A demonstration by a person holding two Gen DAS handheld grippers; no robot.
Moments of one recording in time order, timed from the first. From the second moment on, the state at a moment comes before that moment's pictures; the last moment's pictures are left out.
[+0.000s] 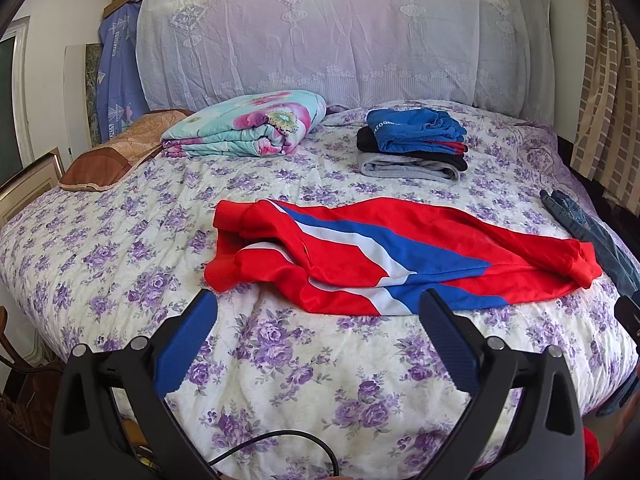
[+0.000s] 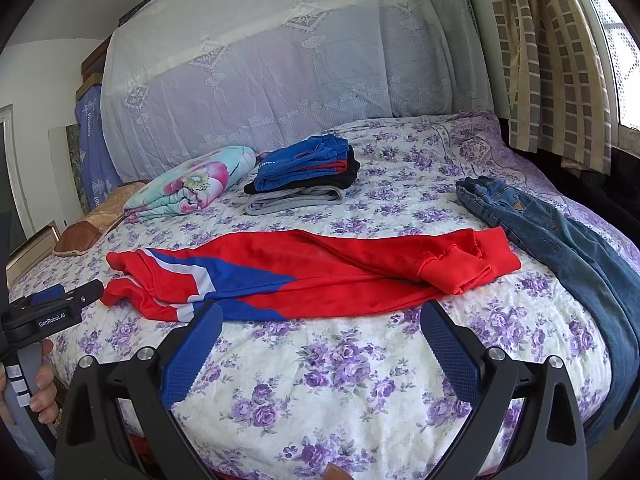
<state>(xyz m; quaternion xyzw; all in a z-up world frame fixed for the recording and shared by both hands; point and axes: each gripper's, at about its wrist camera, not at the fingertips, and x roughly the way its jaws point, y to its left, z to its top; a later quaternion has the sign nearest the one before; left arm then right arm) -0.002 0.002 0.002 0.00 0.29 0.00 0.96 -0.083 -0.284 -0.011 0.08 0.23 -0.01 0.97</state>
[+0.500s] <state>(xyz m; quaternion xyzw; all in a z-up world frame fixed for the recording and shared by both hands) -0.002 0.002 0.002 0.00 0.29 0.00 0.96 -0.084 -0.285 -0.011 0.08 0.23 -0.01 0.97</state>
